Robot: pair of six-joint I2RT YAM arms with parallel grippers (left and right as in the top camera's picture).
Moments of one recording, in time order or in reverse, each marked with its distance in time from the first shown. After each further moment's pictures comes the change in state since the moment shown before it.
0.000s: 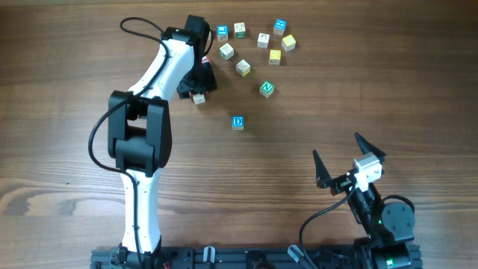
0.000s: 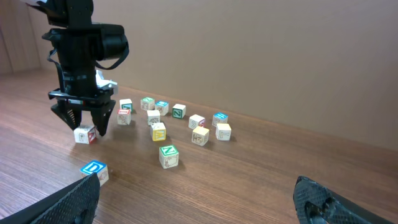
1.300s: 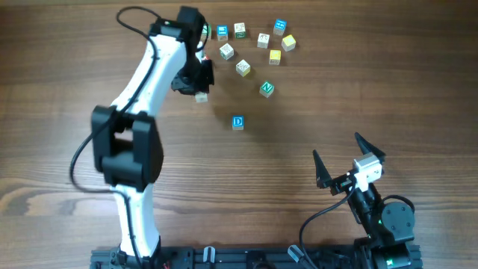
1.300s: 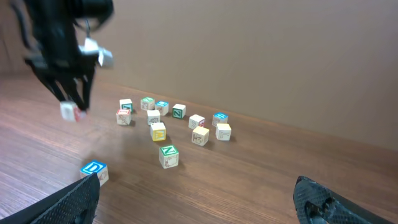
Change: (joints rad) left arm -0.002 -0.182 -0.006 -0.163 0.120 0.184; right arm 0.000 0.000 0.000 0.000 0.000 0.000
